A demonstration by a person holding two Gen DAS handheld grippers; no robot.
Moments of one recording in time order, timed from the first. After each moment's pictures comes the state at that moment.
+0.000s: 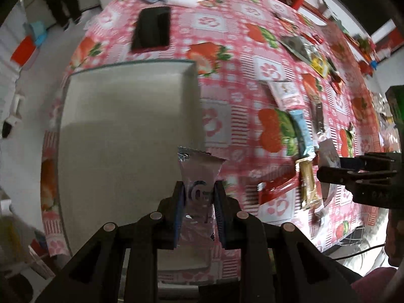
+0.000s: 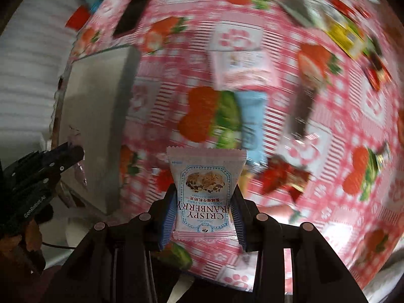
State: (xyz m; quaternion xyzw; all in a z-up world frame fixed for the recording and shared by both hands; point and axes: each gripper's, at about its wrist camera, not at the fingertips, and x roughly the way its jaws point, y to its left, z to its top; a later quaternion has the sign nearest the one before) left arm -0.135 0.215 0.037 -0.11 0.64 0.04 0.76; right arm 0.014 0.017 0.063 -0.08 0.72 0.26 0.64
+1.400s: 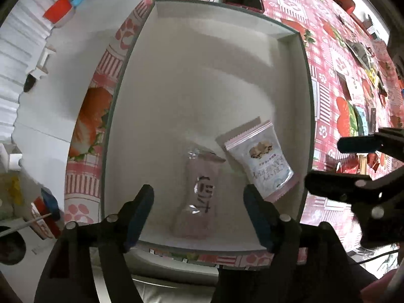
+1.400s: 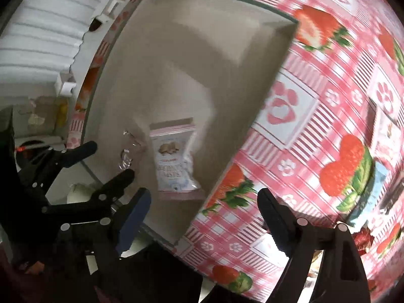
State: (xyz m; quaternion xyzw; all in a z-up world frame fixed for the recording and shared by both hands) left arm -0.194 0.291 -0.004 -0.14 0.68 0.13 0.71; right arm -0.028 0.190 0.025 -0.17 0.73 0.37 0.55
